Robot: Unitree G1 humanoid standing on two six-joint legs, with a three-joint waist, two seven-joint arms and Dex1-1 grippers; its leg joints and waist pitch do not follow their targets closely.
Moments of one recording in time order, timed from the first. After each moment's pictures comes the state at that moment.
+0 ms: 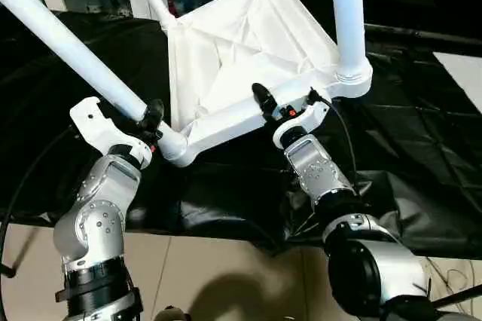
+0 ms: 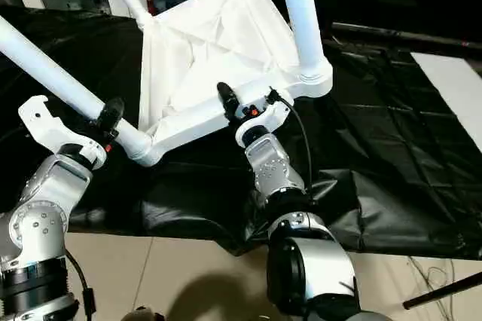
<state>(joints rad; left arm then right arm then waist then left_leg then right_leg) -0.34 -0.01 0.40 -0.13 -0.56 0.59 0.01 -0.87 0.14 -0.38 1.03 0.66 0.06 0.36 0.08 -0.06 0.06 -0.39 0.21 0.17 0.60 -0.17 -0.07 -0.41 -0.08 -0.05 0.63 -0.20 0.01</state>
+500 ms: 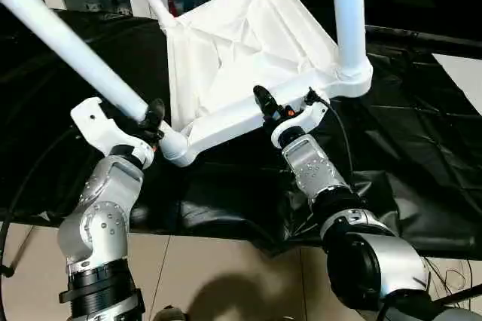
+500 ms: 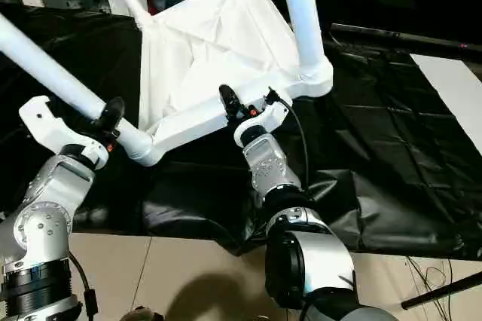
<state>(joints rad) -0.35 -0.01 0.38 -0.10 -0.56 0.56 -0.02 -0.90 0.14 -0.41 1.11 0.64 0.01 0.38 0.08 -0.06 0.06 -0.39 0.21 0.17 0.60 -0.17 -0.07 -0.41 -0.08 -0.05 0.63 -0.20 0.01</state>
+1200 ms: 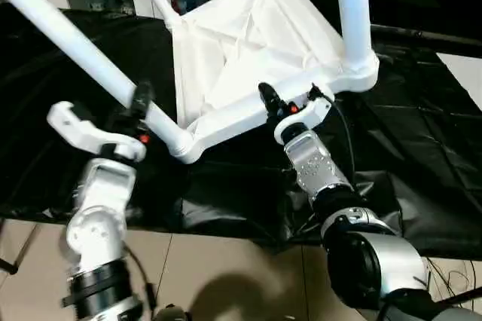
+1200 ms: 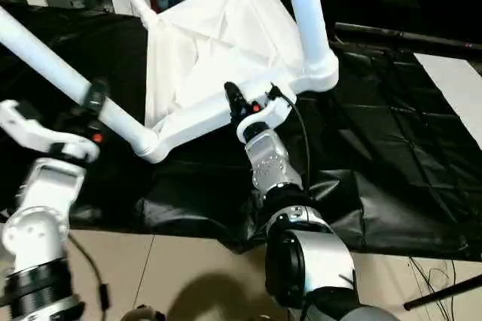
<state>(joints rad) -0.33 0.00 0.50 -0.09 -0.75 0.43 -0.14 -0.90 0.12 -0.36 1.04 0.58 -0.01 0.31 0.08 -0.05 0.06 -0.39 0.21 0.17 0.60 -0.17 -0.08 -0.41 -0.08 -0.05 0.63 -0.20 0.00</state>
